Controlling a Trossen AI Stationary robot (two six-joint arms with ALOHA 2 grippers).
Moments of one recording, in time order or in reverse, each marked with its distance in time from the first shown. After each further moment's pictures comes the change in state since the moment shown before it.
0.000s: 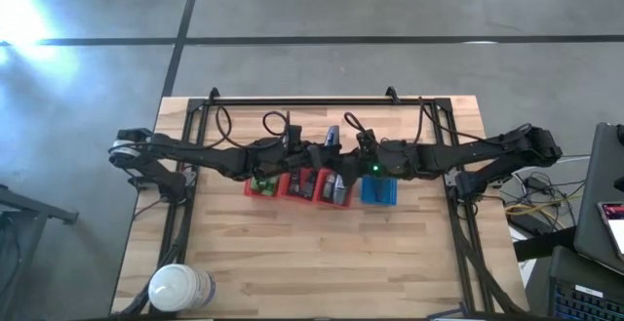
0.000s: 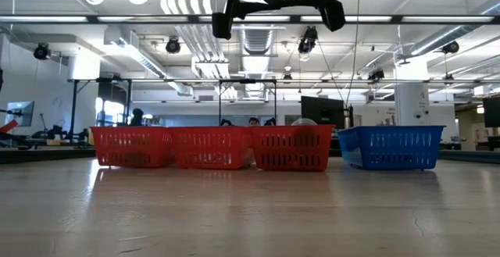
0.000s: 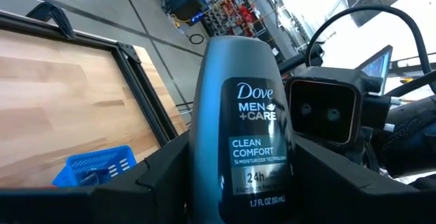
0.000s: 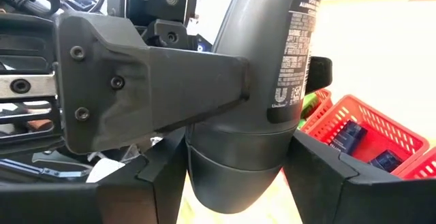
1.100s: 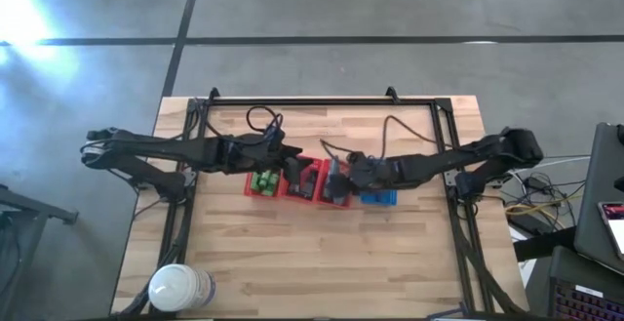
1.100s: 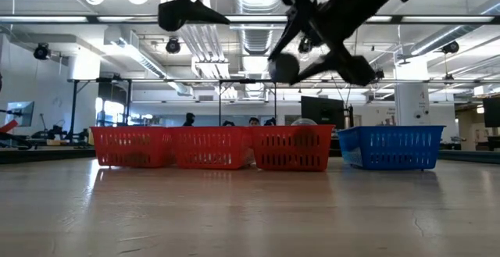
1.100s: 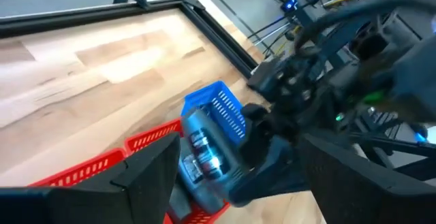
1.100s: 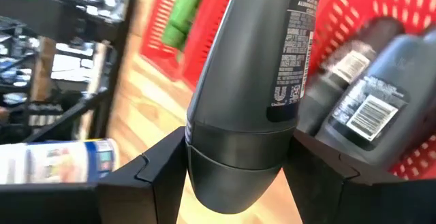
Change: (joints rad) left arm -0.004 -0.259 0.000 -0.650 0.074 0.235; right arm 0.010 0.163 -0.058 -0.179 -0.125 0.360
